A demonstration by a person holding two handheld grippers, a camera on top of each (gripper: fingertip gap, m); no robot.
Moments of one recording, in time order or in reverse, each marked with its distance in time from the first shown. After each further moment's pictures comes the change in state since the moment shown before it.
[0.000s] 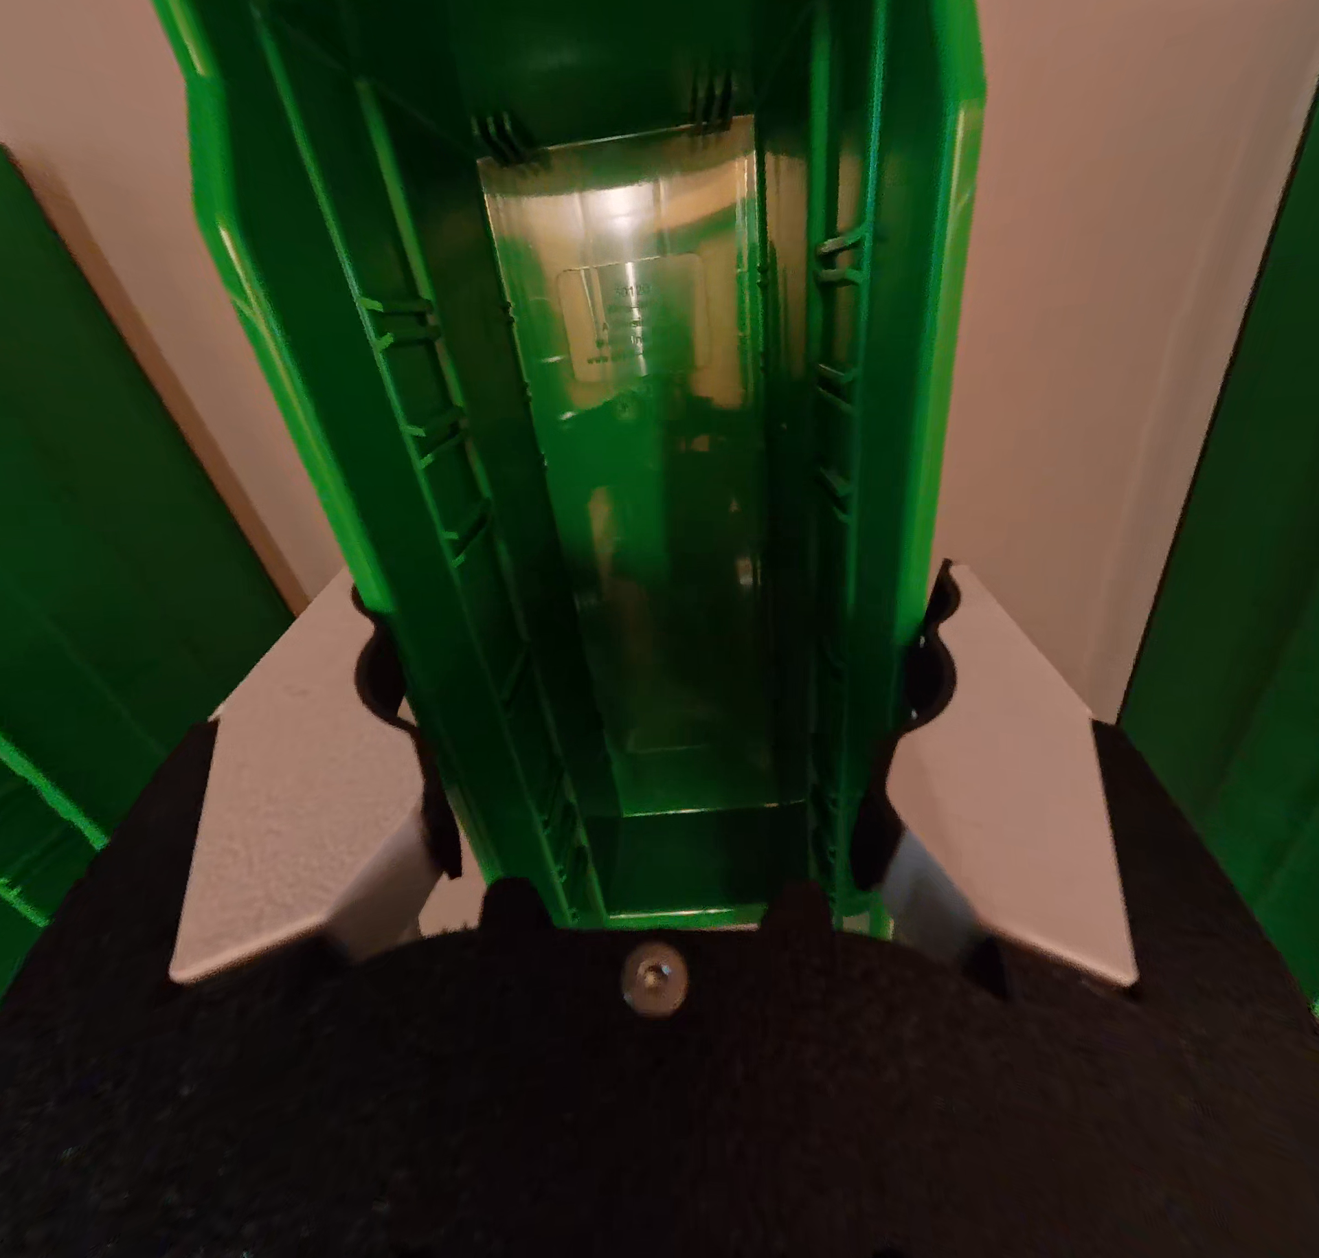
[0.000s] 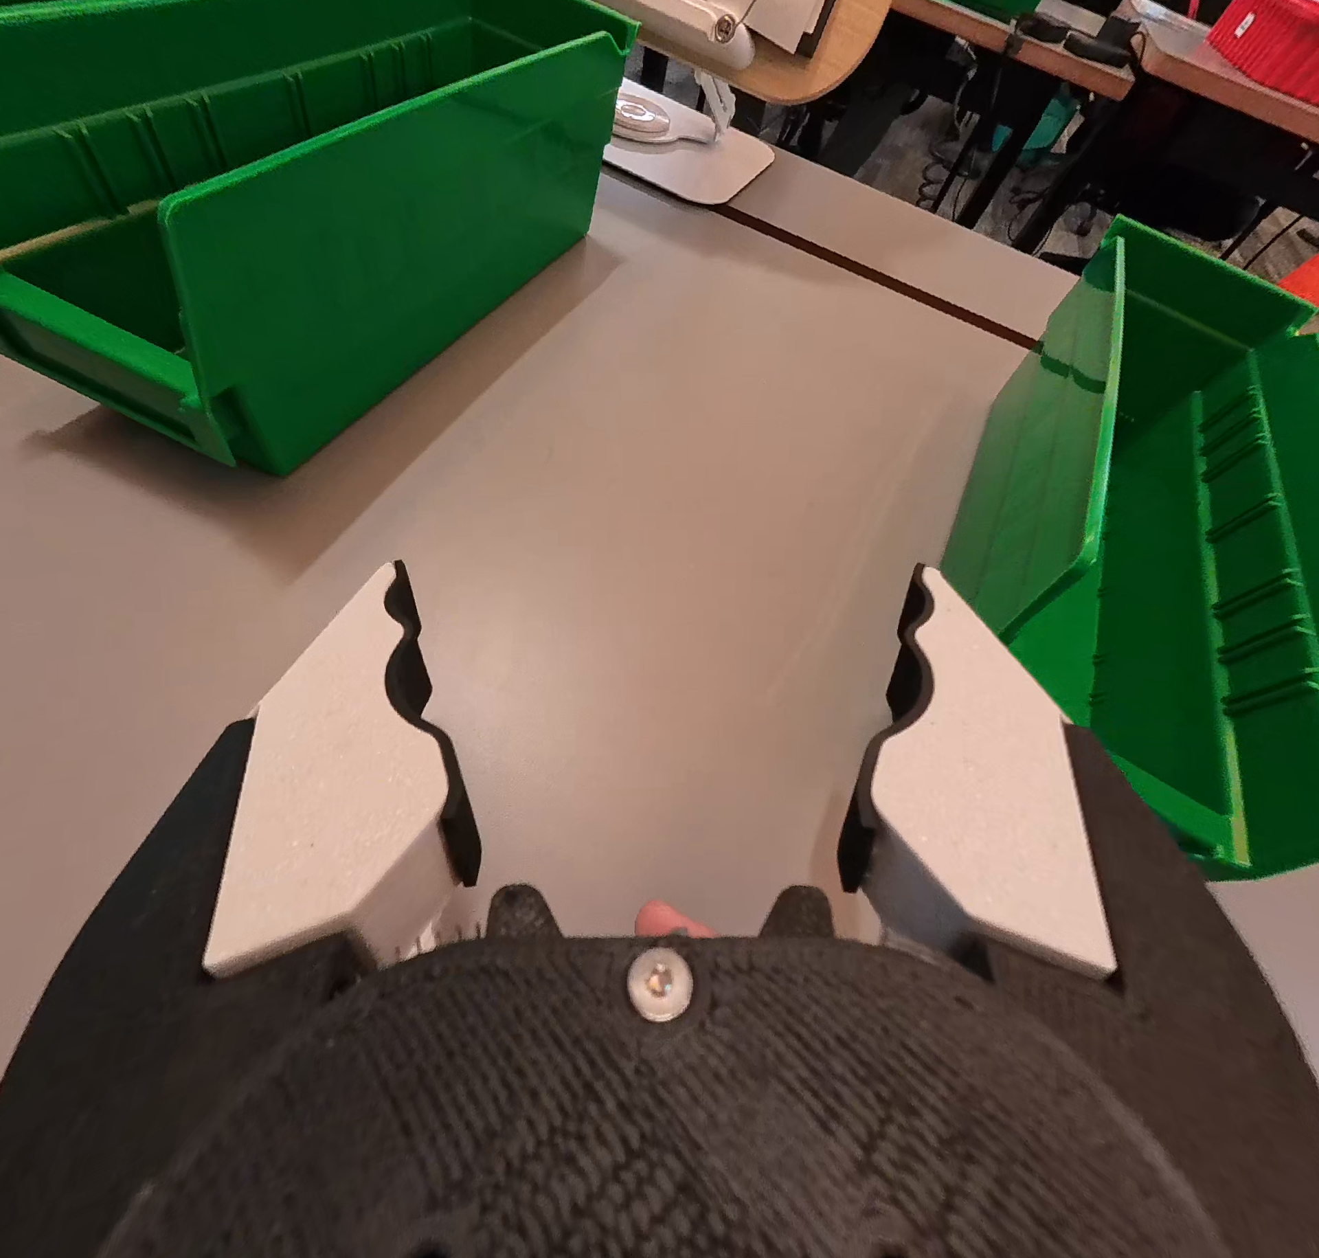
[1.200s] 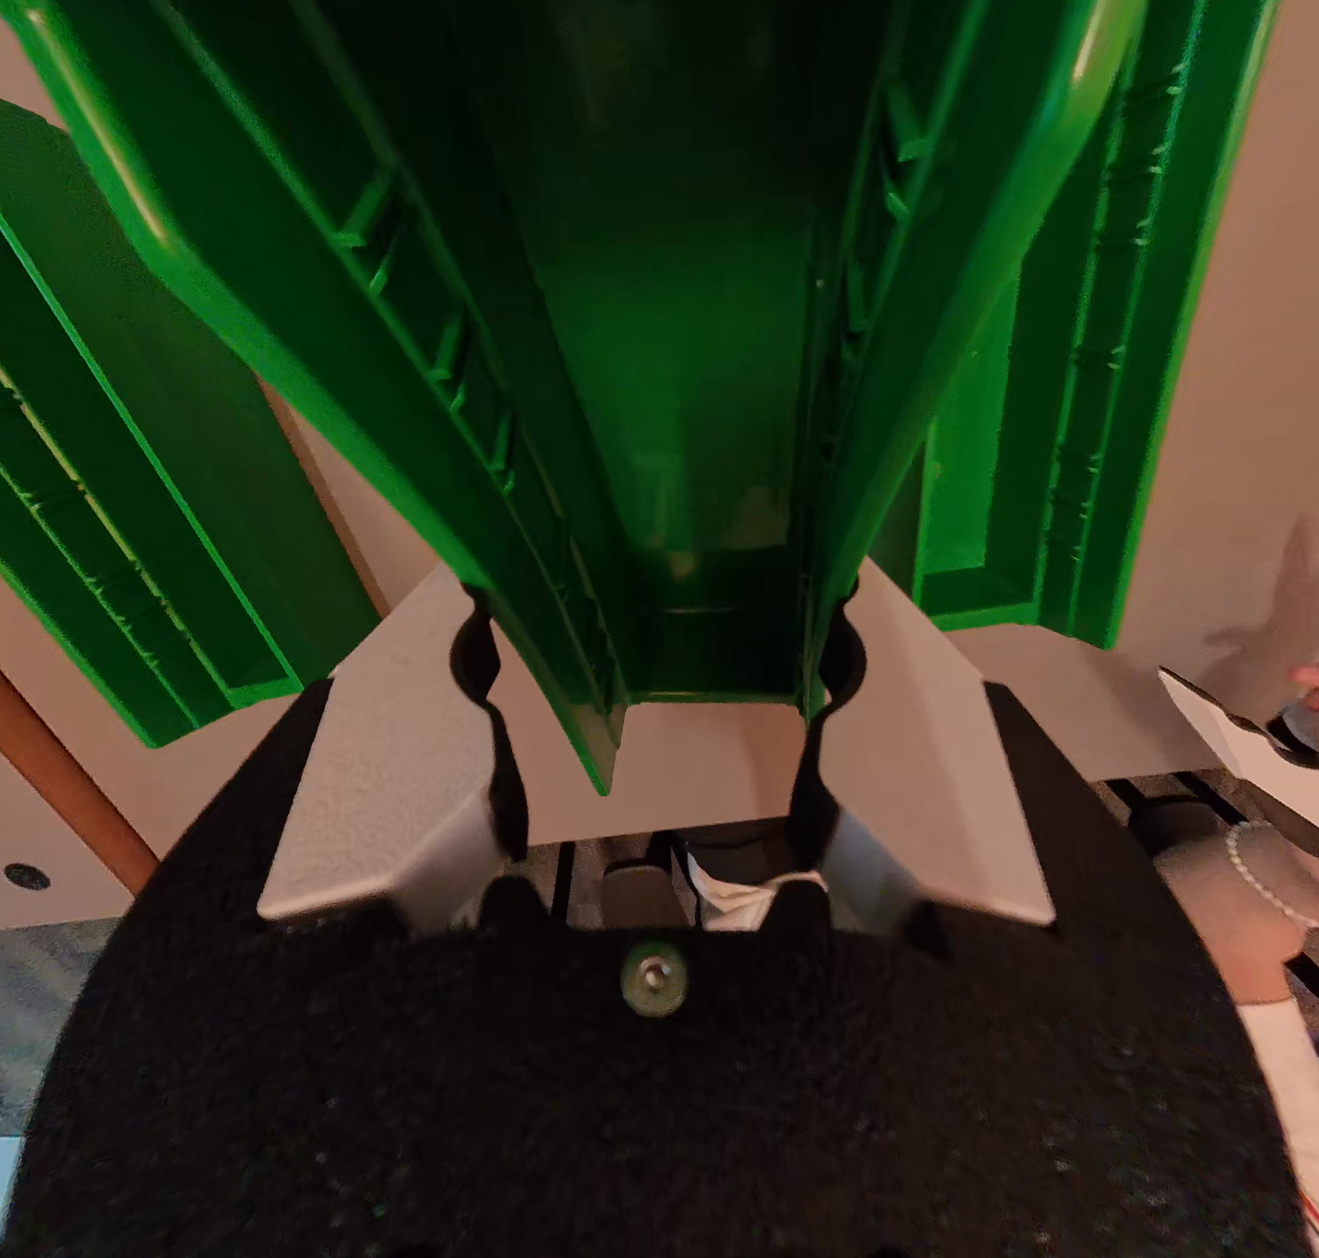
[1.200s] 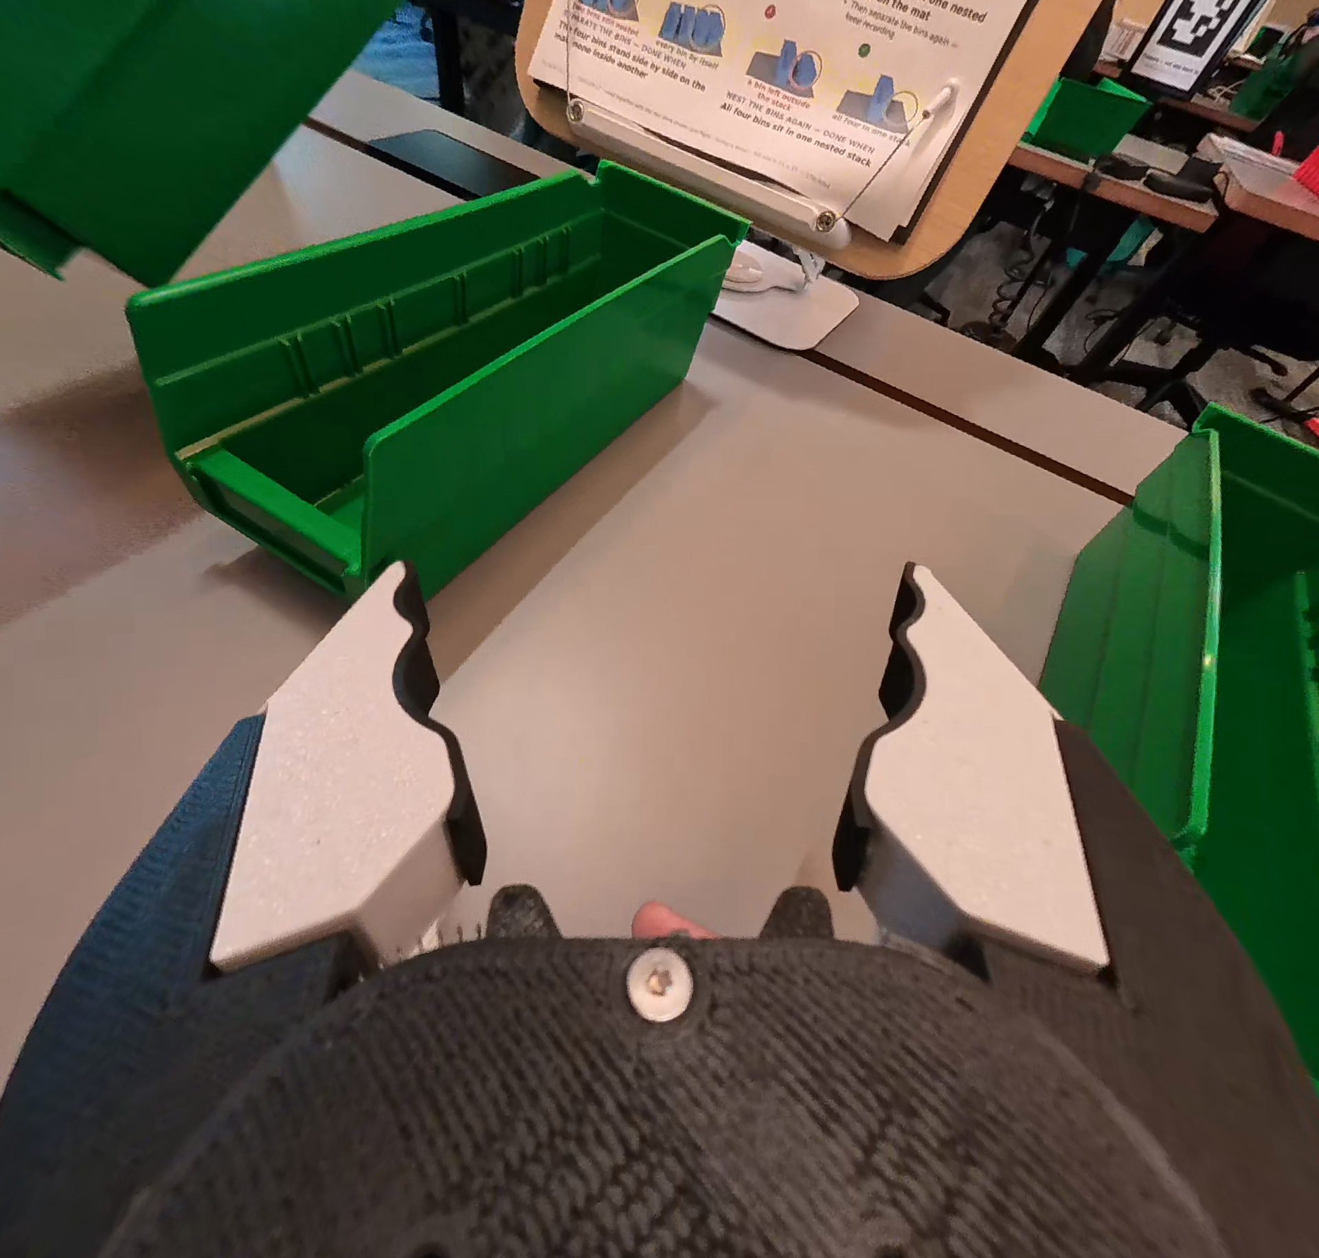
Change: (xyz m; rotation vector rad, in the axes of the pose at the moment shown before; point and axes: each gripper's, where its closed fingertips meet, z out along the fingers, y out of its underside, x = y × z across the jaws) left arm 0.066 0.014 -0.147 0.027 0.020 0.007; right arm -0.032 -0.057 0.015 0.112 -0.118 -0.023
